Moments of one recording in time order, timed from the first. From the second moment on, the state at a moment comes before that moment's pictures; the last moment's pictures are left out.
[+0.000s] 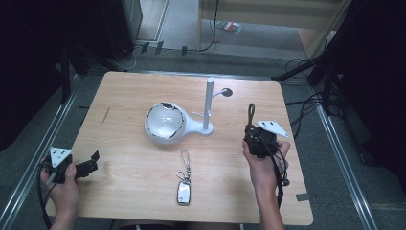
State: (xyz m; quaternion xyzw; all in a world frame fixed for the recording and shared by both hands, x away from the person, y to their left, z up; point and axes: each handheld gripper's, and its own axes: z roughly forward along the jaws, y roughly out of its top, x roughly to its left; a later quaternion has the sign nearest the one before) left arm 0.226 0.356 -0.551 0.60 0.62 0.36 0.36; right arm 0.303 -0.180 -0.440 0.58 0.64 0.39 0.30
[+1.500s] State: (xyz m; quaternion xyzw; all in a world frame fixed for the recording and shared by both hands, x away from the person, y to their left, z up) left arm 0.226 0.356 -0.551 0.60 0.62 0.35 0.36; right arm 0.340 -0.119 -0.434 0.51 0.65 0.42 0.39
